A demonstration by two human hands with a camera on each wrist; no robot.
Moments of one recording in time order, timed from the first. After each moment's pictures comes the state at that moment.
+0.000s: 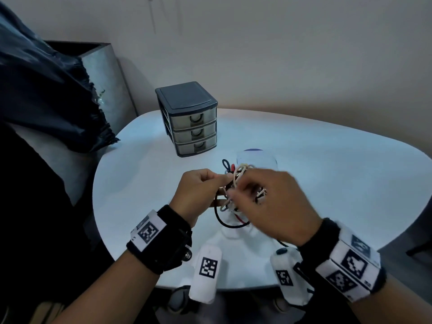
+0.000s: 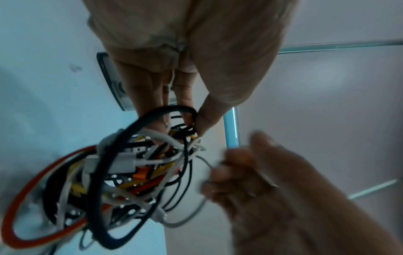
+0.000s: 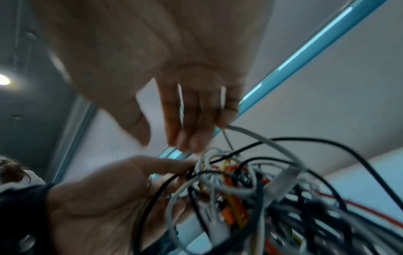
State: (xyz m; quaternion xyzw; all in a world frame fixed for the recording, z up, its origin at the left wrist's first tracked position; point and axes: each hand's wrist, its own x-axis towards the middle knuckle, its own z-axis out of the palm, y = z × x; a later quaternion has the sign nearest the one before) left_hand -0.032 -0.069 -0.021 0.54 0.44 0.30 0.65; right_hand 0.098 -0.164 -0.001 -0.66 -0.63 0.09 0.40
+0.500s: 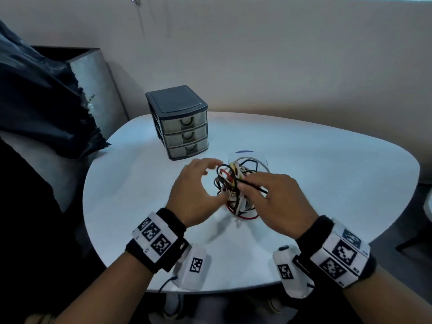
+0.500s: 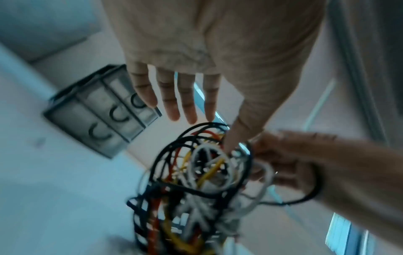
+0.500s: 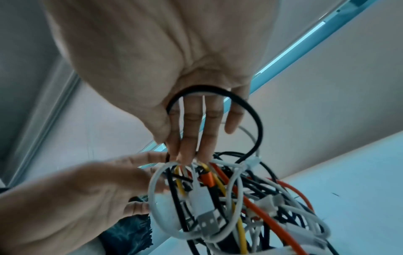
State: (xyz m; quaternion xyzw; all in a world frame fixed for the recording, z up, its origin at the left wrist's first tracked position) left_hand -0.033 -0.062 -0.035 0.82 0.39 0.27 0.33; right_hand 0.128 -0.169 -0.018 -0.70 -0.63 0.06 0.33
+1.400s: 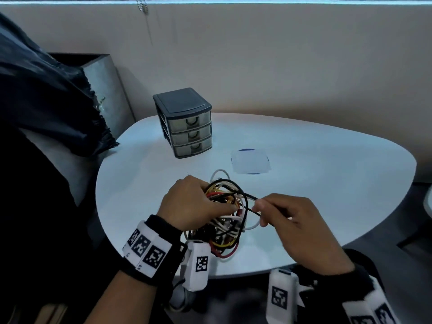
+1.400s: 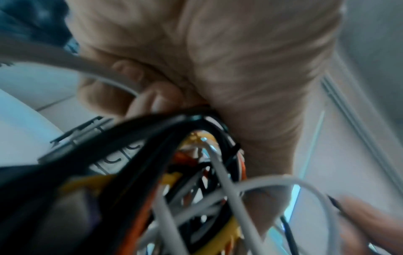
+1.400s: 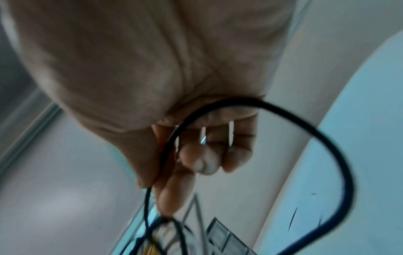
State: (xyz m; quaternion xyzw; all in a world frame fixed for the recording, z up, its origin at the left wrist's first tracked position) left_hand -0.065 -0.092 -0.010 0.80 0.46 0.13 0.36; right_hand 0.092 -0.242 -0.003 -0.69 -0.53 0.22 0.44
